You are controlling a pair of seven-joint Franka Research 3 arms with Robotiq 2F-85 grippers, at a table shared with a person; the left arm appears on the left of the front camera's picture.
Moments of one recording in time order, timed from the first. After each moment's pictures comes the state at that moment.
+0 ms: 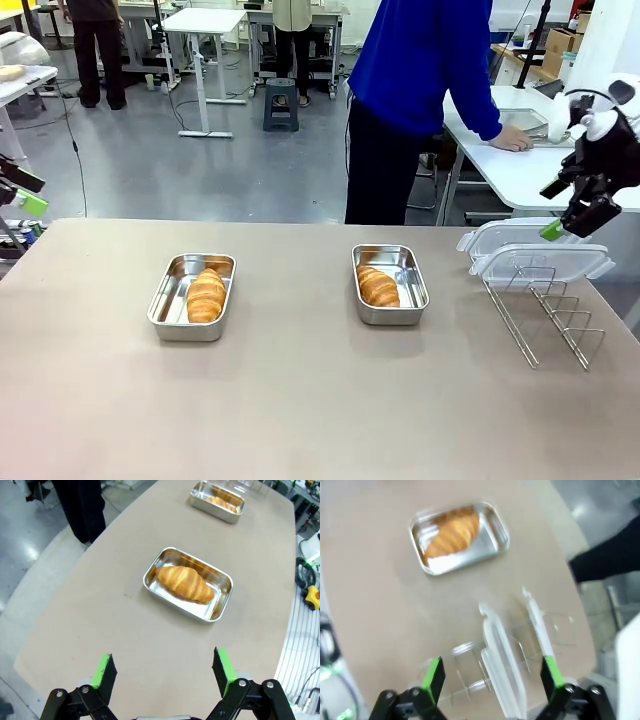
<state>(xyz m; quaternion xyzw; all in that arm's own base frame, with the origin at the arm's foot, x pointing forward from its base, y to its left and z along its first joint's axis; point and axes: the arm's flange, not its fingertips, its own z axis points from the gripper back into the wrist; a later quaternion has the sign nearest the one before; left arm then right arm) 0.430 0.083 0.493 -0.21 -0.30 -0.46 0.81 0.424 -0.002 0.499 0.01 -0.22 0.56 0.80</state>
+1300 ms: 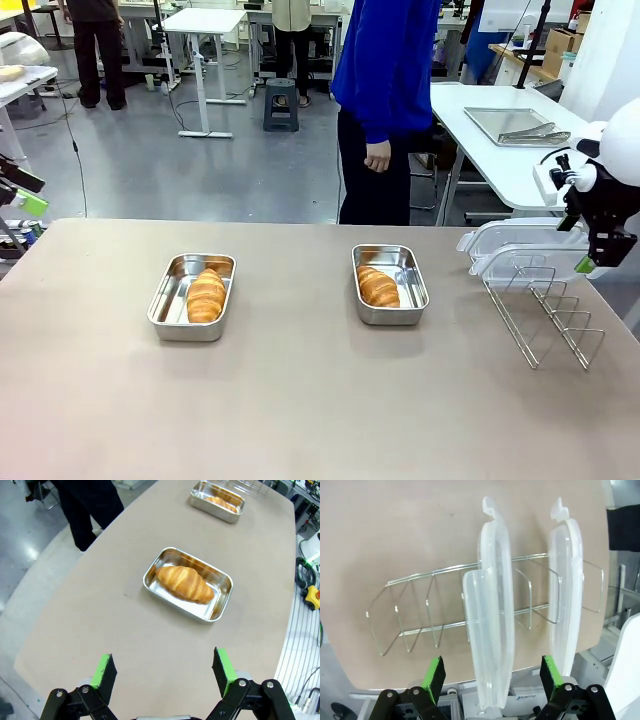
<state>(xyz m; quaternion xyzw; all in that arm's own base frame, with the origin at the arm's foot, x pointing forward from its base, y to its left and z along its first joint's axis) 0.430 0.083 0.493 -0.21 -0.30 -0.46 0.81 0.460 -0.038 0.438 -0.07 -0.08 0.66 0.74</state>
